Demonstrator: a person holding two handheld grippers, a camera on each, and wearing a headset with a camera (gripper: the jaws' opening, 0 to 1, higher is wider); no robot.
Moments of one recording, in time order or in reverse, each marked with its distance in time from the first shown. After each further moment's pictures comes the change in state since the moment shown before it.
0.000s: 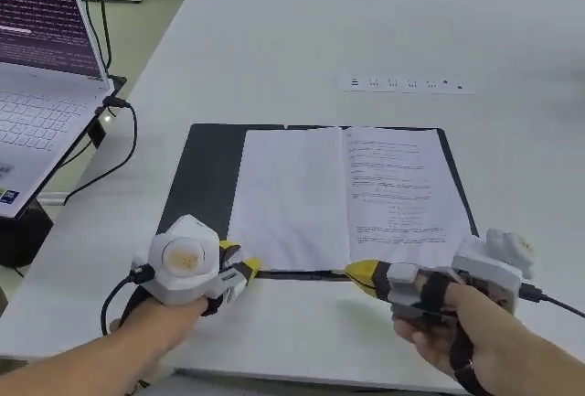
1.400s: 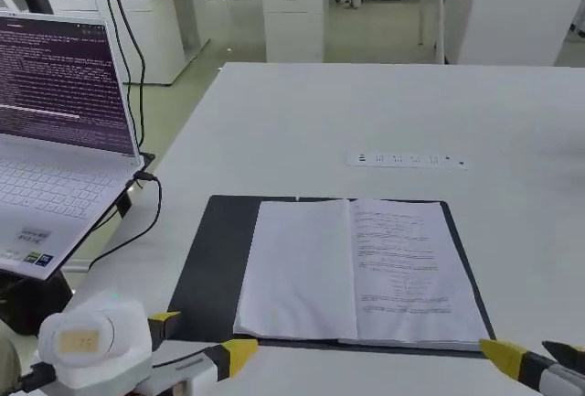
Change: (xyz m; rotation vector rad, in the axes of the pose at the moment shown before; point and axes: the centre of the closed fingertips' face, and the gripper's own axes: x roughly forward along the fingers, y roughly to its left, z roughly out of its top) left arm -0.125 -0.019 0.035 -0.259 -0.098 0.073; right arm -0.166 0.006 0.052 -0.820 -0.247 -0.383
